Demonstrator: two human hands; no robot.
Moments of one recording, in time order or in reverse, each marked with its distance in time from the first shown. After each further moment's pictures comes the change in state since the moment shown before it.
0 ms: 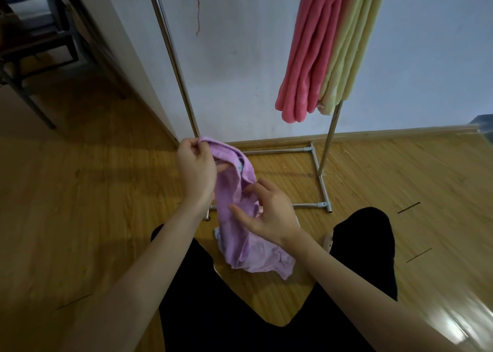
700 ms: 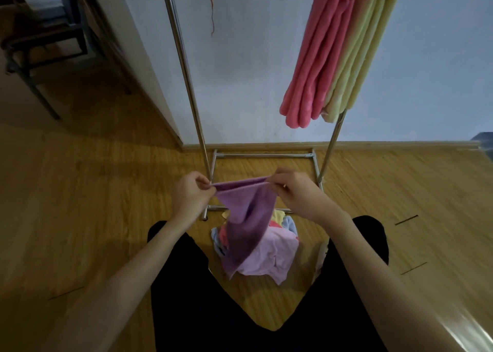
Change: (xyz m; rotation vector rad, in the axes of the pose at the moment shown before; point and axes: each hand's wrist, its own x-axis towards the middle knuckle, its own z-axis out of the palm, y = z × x) left_hand 0.005 -0.063 -0.039 0.651 -0.243 0.034; right_hand 0.038 0.031 -0.062 -0.091 -0.351 -0.110
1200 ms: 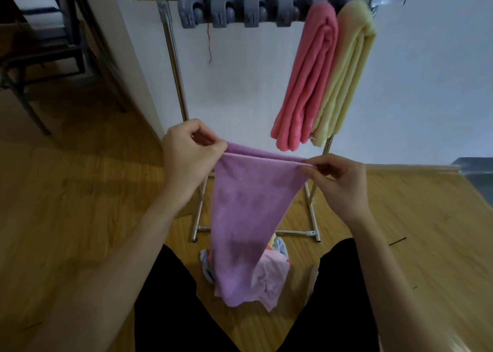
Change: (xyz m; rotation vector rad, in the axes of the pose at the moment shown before) left_hand 0.011 0.121 -0.057 -0.259 0.273 0.412; right_hand -0.005 -0.010 -0.082 0.323 0.592 0.207
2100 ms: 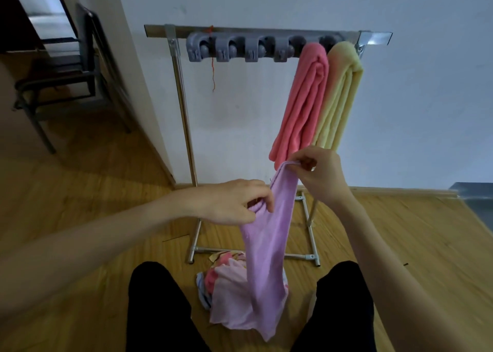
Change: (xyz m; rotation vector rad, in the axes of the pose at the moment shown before) left_hand -0.004 0.036 0.010 0.339 -1.252 0.352; right_hand 0.056 -0.015 0.009 -0.269 -0.129 -0.129
